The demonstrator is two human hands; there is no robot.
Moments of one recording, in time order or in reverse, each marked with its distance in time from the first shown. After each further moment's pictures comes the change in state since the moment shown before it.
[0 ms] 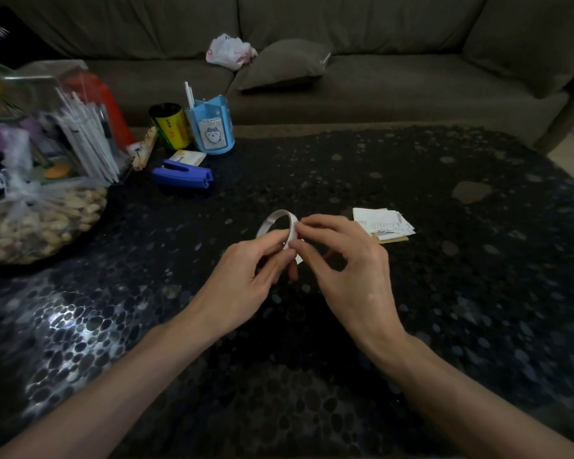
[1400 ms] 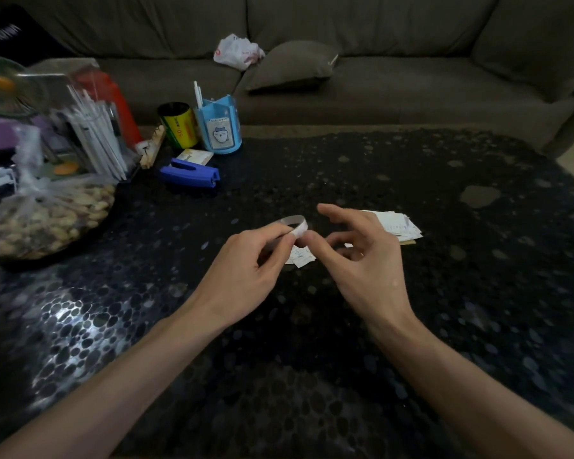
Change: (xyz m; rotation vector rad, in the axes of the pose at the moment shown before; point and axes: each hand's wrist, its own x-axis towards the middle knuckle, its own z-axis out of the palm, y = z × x) left_hand 0.004 0.000 -0.005 0.024 0.090 -0.068; right_hand 0.012 -0.006 -0.007 0.387 -0.042 0.341
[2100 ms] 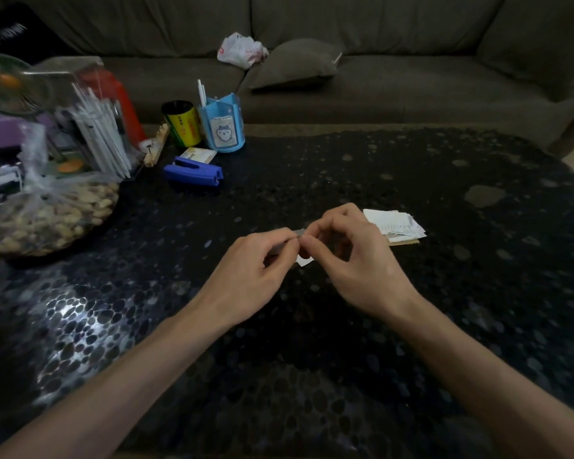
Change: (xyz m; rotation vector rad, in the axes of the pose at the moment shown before) left_hand -0.001 0.001 -0.001 0.009 -0.054 0.003; right_hand 0.013 -0.005 -0.007 -0.298 -0.287 -0.118
